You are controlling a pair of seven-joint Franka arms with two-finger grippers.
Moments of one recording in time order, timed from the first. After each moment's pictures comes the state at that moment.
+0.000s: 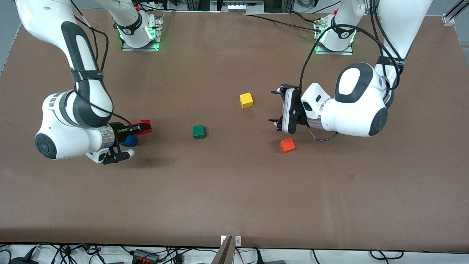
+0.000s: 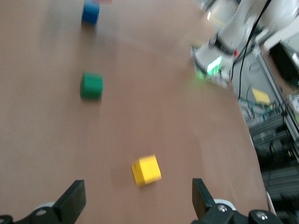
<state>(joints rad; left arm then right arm) 0.02 0.47 -0.44 -1.55 -0.55 1.73 1.18 0.17 0.56 -0.06 -1.48 0.30 1.64 -0.17</state>
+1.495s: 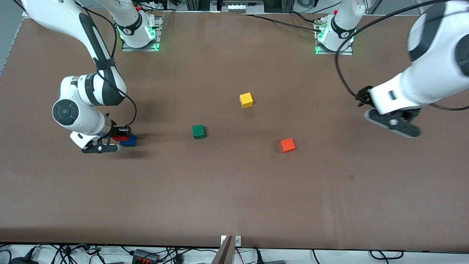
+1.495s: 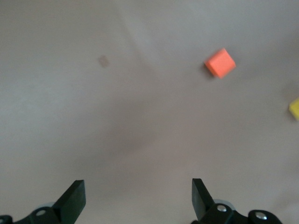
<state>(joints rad) -0.04 0.20 -0.11 -1.44 0.06 1.53 0.18 0.17 0.40 -0.08 -1.95 -0.04 2.23 0.06</state>
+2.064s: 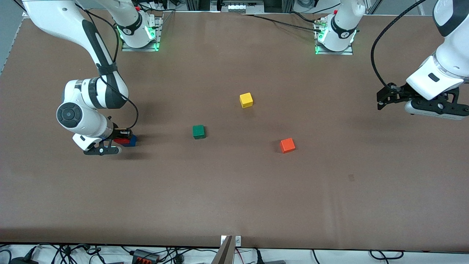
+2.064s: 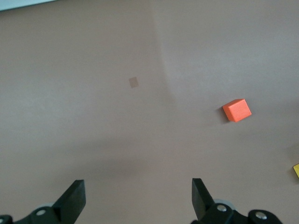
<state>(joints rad) -0.04 0.01 -0.04 -1.71 0.03 1.77 0.07 0.17 0.44 -0.08 -1.95 -0.04 2.28 0.08</state>
